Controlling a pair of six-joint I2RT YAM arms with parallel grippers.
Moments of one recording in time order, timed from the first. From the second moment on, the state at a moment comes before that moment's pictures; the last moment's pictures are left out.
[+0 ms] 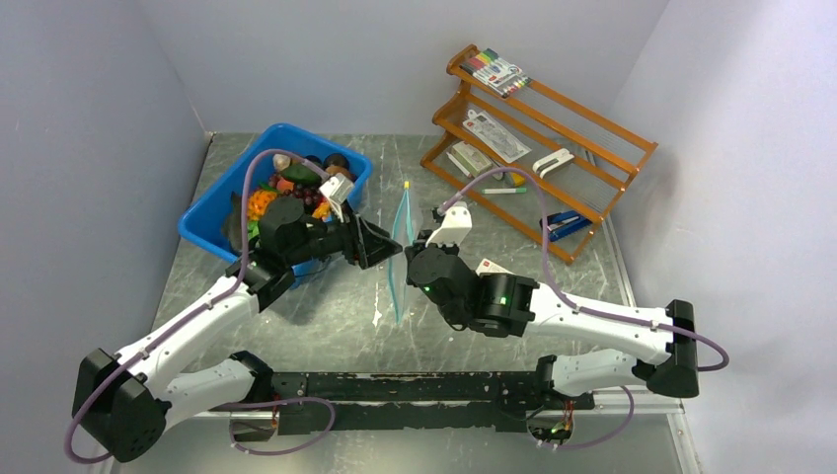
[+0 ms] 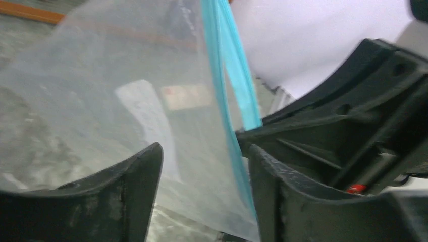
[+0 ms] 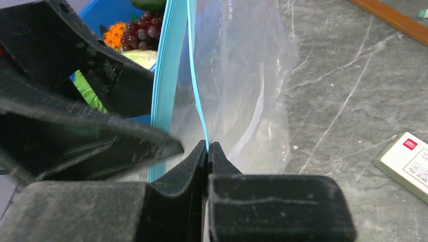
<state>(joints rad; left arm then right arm) -0.59 1.03 0.74 0.18 0.58 -0.51 1.28 1.19 1.08 -0.38 0.85 0.73</state>
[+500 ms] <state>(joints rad) -0.61 0.99 0.88 -0.14 0.15 -0.35 1.28 1.04 1.16 -0.54 0.91 0.76</state>
